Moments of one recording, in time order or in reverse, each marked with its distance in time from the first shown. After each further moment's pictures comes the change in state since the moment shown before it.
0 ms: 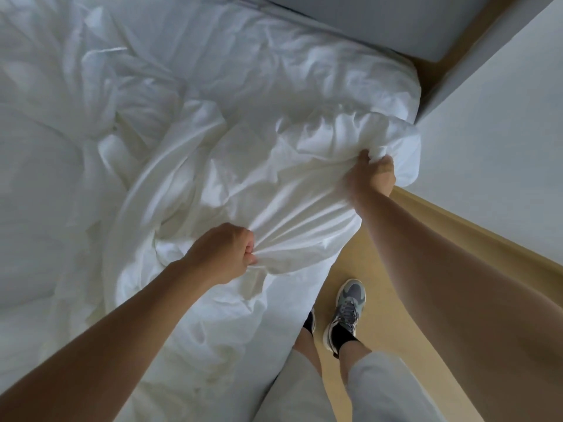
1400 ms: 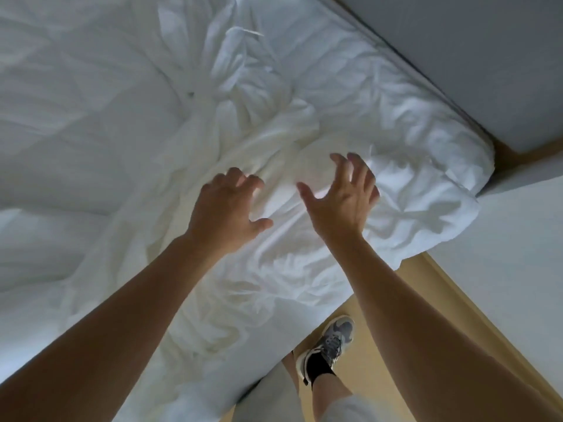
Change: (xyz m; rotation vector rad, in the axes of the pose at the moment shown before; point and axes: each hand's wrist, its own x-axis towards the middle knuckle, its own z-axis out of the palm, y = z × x) left_hand -0.061 -0.060 -0.018 -0.021 0.603 -0.221; right_hand -0.175 -0.041 0.058 -0.492 -0.108 -1.073
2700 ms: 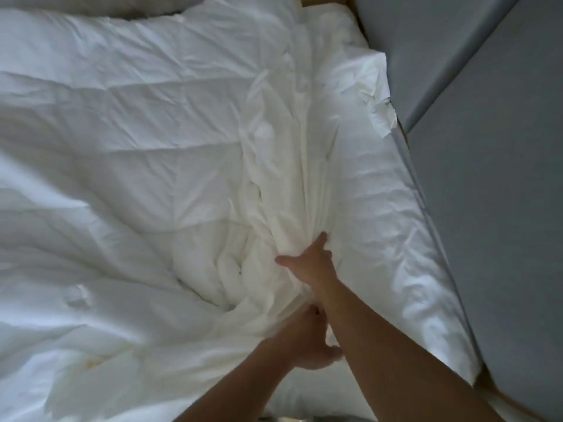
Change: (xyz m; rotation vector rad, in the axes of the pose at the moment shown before) left_hand 0.120 0.131 -0.041 -0.752 -0.570 -0.418; right_hand 0.180 -0.104 0.016 -0.055 -1.139 0.191
